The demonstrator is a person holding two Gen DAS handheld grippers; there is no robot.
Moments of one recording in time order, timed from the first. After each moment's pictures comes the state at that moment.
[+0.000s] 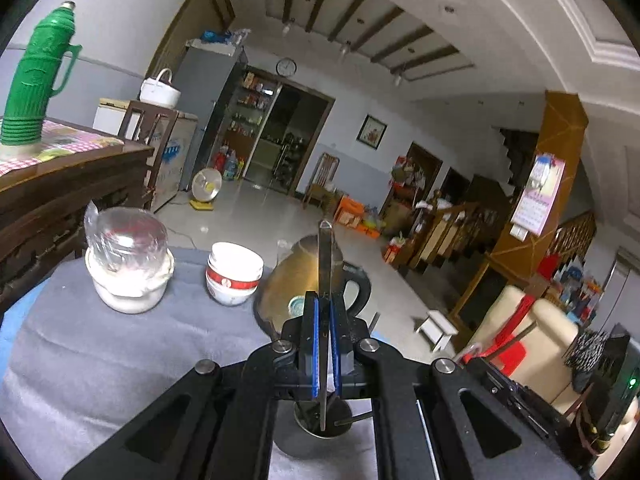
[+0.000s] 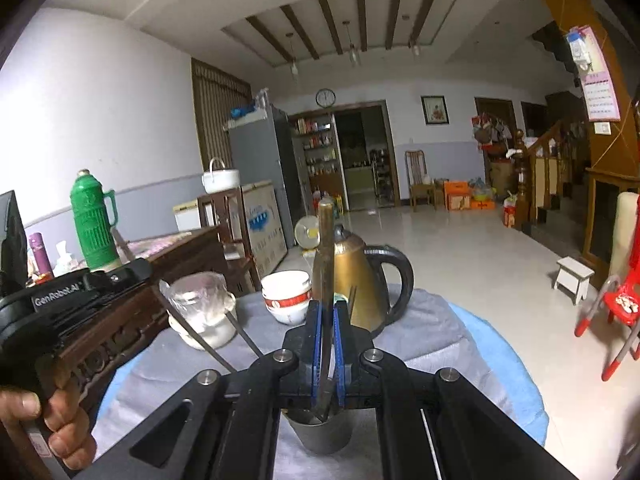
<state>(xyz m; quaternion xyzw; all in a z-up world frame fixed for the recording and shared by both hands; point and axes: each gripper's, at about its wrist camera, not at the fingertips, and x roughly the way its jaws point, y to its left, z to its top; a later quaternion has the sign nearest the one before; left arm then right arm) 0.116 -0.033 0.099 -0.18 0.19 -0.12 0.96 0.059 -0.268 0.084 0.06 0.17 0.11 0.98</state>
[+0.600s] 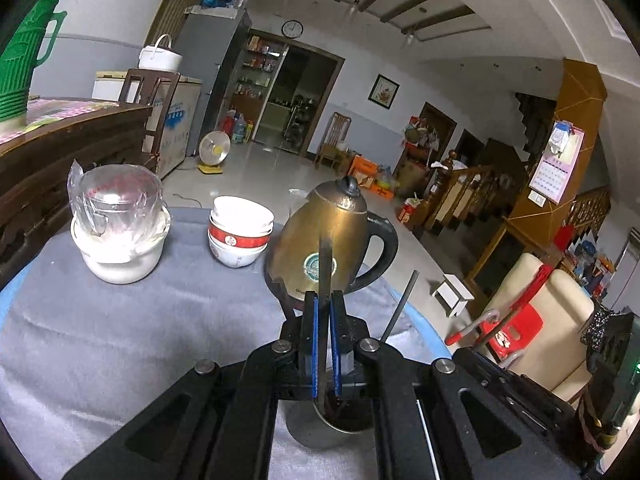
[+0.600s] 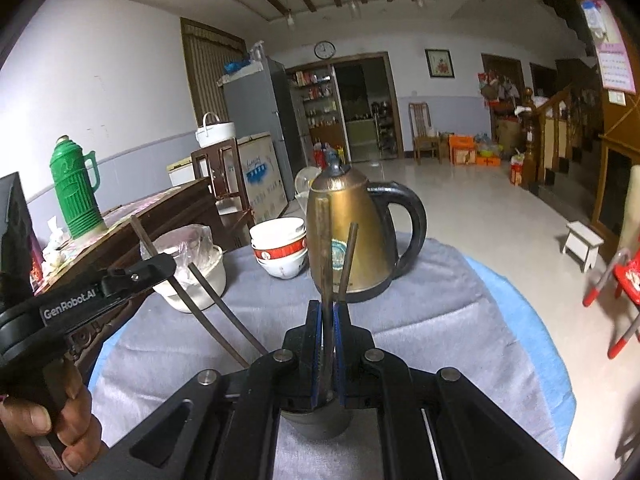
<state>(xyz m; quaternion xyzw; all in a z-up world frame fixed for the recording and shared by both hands) 0.155 -0.044 0.062 -0.17 0.26 -0.12 0.95 0.115 -0.263 0.041 0.07 0.25 0.11 0.96</state>
